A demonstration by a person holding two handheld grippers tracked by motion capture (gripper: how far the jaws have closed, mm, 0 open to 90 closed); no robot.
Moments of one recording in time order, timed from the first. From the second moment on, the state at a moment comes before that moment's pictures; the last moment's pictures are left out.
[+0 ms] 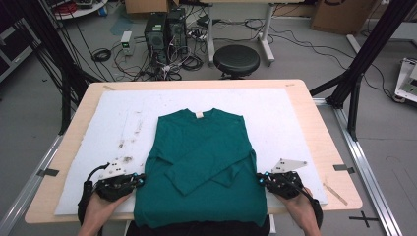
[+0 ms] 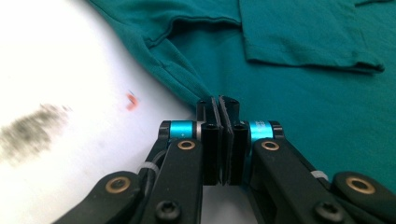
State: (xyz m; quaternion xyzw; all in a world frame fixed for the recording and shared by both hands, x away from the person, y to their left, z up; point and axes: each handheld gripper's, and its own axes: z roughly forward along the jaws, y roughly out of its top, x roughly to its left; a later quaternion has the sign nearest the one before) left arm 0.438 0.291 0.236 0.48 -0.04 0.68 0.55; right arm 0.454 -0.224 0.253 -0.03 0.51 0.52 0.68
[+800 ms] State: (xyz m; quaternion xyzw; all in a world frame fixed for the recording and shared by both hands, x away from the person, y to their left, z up) left arm 0.407 0.307 0.252 0.41 -0.07 0.68 0.60; right arm 0.444 -0.233 0.269 -0.02 0.43 0.60 0.67
